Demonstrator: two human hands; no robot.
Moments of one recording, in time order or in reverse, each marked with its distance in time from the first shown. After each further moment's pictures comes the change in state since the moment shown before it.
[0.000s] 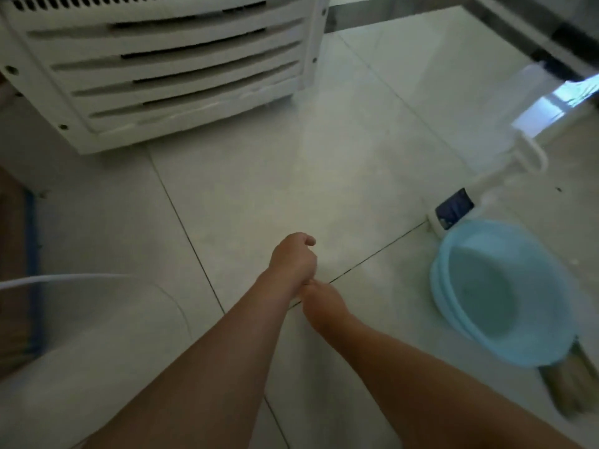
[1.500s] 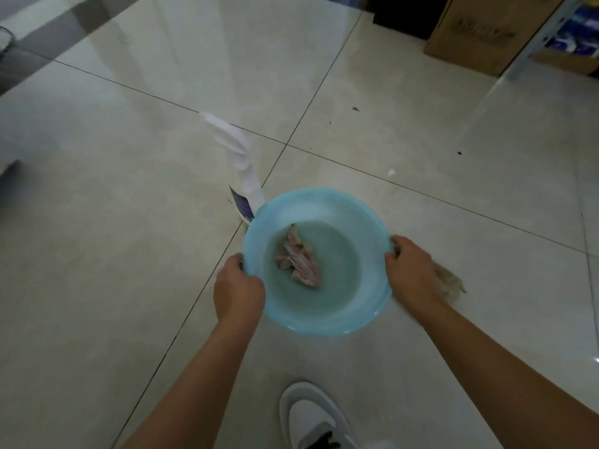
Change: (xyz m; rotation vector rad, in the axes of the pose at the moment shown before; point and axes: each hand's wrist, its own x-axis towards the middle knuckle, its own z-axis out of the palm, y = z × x) left_hand -0.005 0.140 0.253 0.223 0.077 0.214; right_hand -0.225 0.365 -0.092 0.606 0.714 1.074
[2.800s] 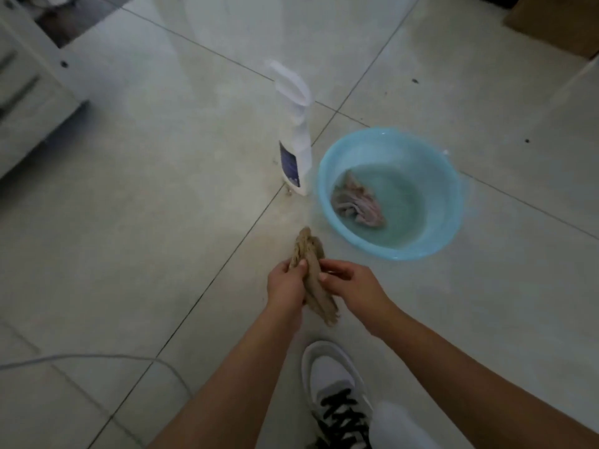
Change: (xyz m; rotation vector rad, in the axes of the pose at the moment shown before) left_hand -0.042 -0.044 0.029 -0.755 -0.261 -0.442; right_hand -0.109 -0.052 0.070 0.612 -0.704 -0.039
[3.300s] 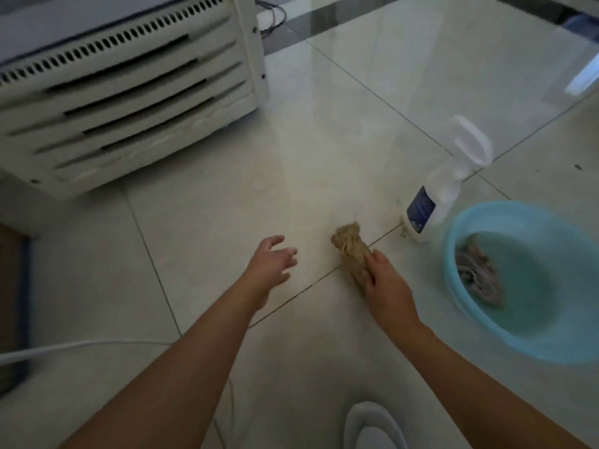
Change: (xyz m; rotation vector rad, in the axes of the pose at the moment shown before) left_hand -0.001 0.084 -0.190 0.024 0.185 0.163; right_hand 0.076 -0.019 0.106 -0.944 0.028 -0.481
